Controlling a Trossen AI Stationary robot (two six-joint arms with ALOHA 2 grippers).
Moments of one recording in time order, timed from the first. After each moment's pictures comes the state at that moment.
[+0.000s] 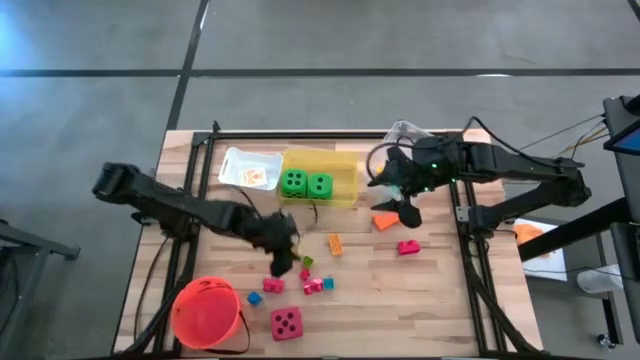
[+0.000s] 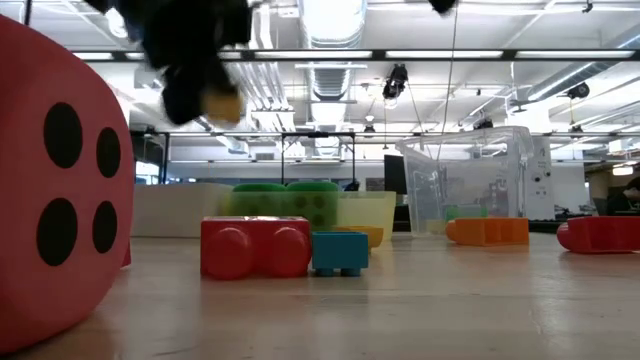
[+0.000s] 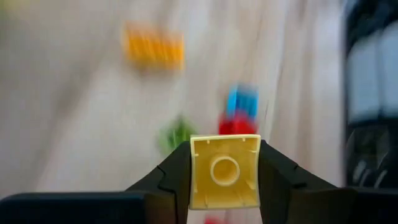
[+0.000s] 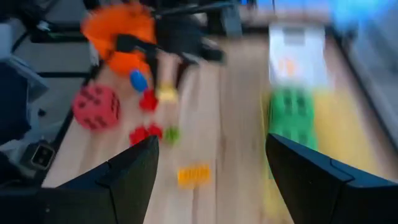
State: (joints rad) left arm -0.22 1.42 0.89 -0.32 0.01 -0.61; right arm -0.04 1.19 1.33 -0.73 -0.15 0.03
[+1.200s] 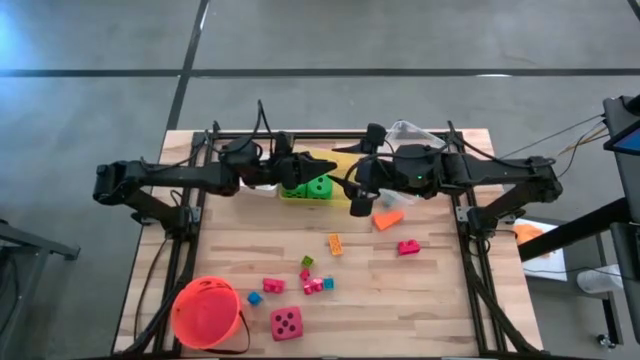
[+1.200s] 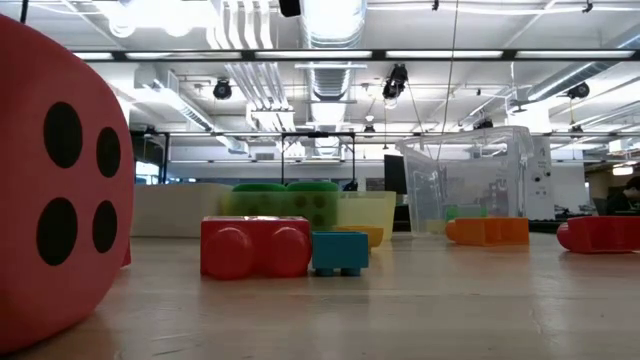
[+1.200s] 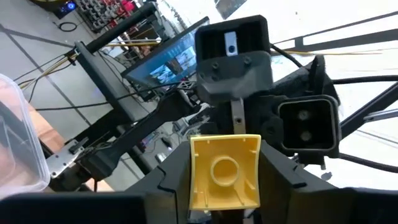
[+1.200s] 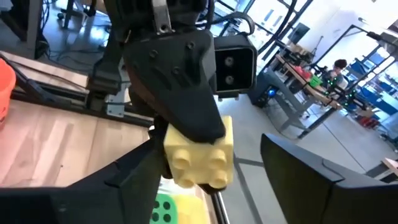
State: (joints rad) left arm 0.11 1.40 1.09 0.53 0.10 -0.98; right arm 0.11 1.46 1.62 -0.40 0.46 -0.37
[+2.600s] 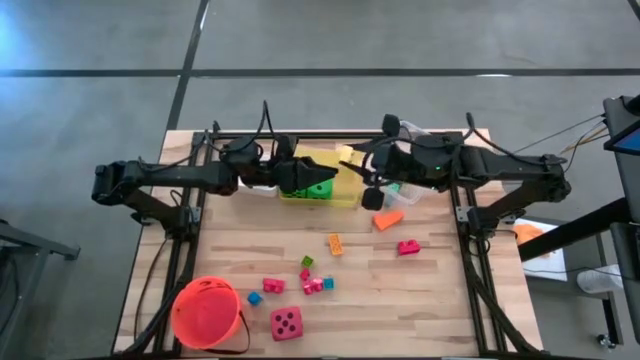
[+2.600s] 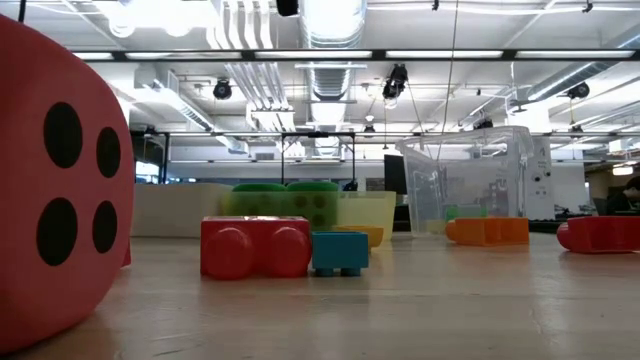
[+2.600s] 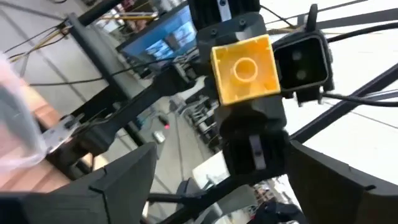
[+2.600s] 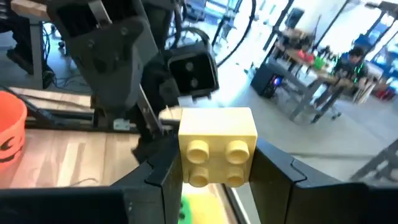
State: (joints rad) left arm 0.11 1.39 1.09 0.46 0.19 -0.99; right arm 0.10 1.39 1.62 -0.45 0.44 -0.21
